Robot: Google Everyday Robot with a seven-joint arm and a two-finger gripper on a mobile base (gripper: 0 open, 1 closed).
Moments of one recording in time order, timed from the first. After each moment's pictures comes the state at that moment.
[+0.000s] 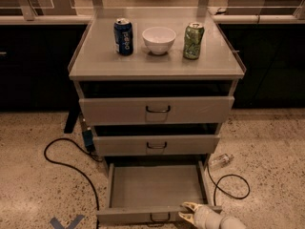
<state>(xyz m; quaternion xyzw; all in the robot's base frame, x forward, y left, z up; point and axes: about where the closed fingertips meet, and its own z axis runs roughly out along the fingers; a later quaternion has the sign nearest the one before) 0.483 -0.177 0.194 -0.51 0.73 0.08 0.45</state>
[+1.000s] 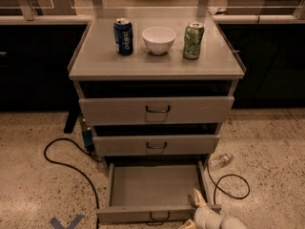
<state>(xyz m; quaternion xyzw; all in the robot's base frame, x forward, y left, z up) 0.483 -0.176 0.194 -0.51 0.73 0.08 0.45</state>
